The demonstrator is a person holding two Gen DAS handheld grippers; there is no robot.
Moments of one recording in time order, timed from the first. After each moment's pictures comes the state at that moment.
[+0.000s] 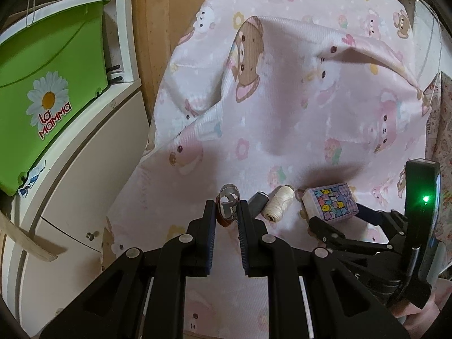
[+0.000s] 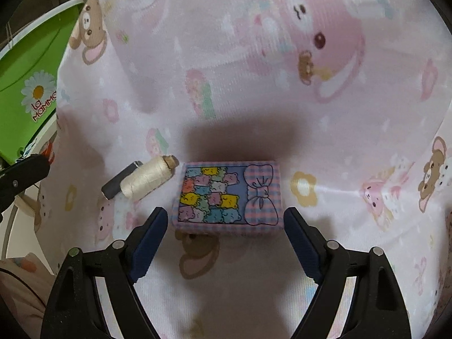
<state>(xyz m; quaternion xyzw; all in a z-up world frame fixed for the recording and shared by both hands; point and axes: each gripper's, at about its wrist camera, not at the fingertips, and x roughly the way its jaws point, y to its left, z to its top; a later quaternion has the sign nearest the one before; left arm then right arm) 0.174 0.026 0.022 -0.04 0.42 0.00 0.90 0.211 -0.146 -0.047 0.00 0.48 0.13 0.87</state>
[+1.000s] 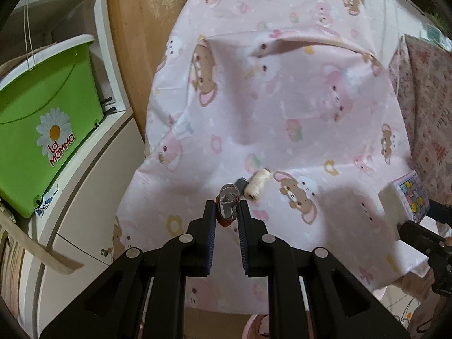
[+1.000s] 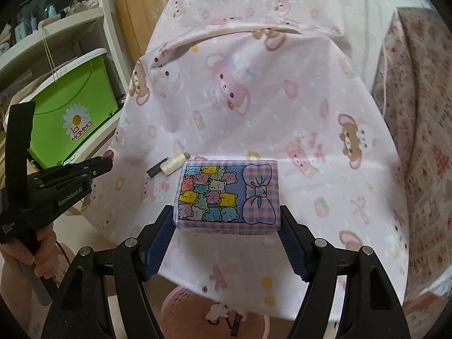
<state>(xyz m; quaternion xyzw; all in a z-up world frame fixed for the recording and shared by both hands) 0.120 -0.009 0.031 0.04 0.38 -0.02 0.92 0.074 -0.225 0.035 0.06 0.40 0.13 0.91</state>
